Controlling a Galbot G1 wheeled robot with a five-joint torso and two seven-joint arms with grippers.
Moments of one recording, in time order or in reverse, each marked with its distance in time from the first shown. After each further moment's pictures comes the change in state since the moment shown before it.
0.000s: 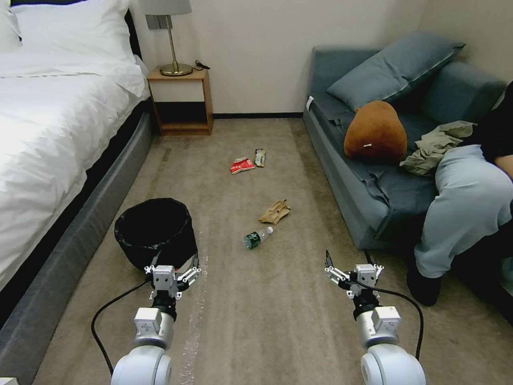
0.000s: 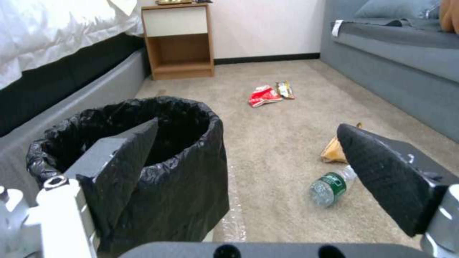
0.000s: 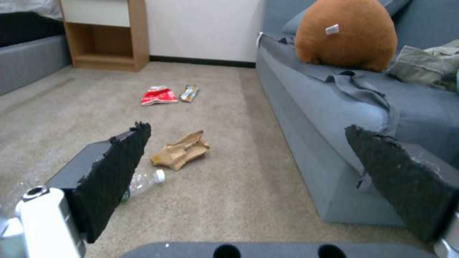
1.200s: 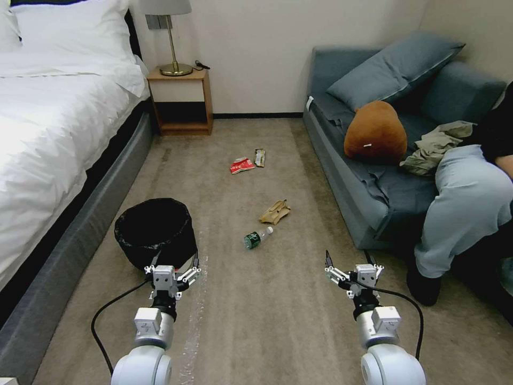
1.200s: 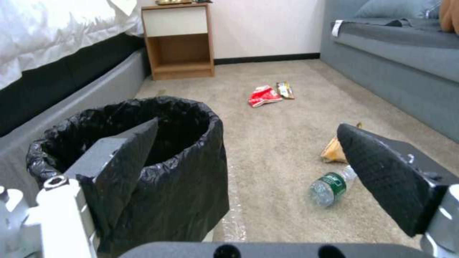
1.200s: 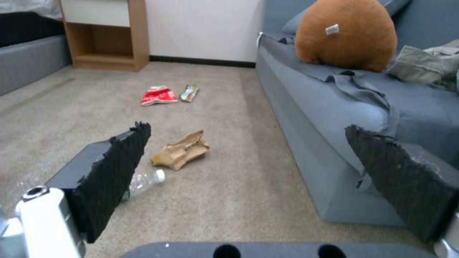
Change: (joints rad) left arm 0.000 0.000 0.000 0.000 0.000 0.000 0.000; right arm 0.000 0.000 0.000 0.000 0.000 0.000 0.000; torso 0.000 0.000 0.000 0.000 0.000
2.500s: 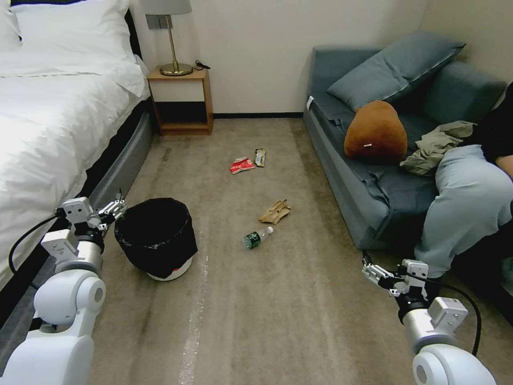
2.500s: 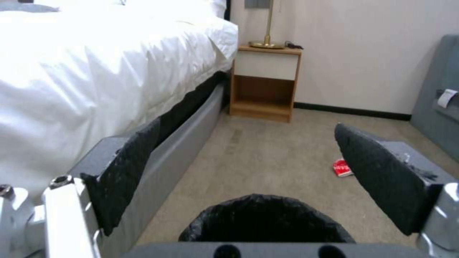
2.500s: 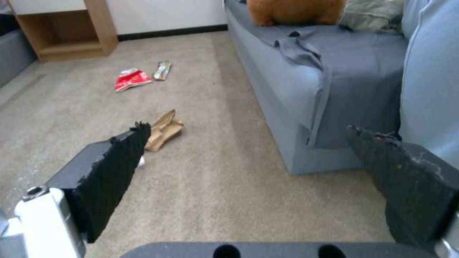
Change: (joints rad) left arm -0.329 0.318 -0.202 0.023 -0.449 0.272 -0.212; right arm -0.065 -0.062 0.192 0.202 0.286 -0.319 0.004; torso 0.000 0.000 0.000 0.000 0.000
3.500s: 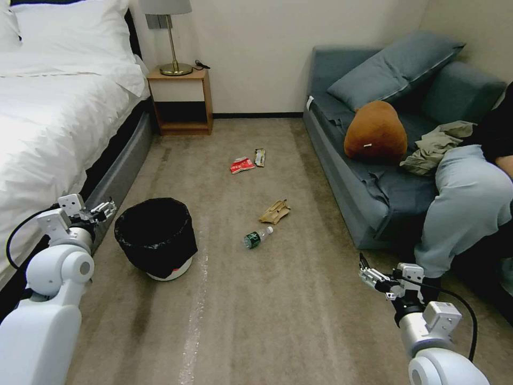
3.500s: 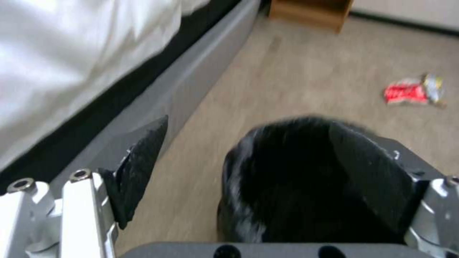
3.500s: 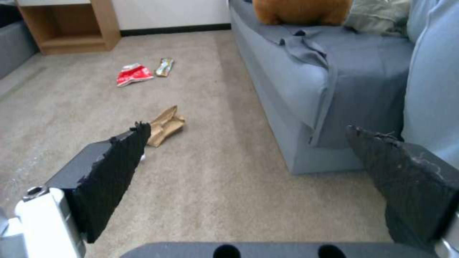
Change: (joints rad) left arm -0.155 0.164 0.040 0.167 -0.330 0.344 -0.223; right arm -0.012 -0.004 -0.026 -0.007 -0.037 0.026 -0.001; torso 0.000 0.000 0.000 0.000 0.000
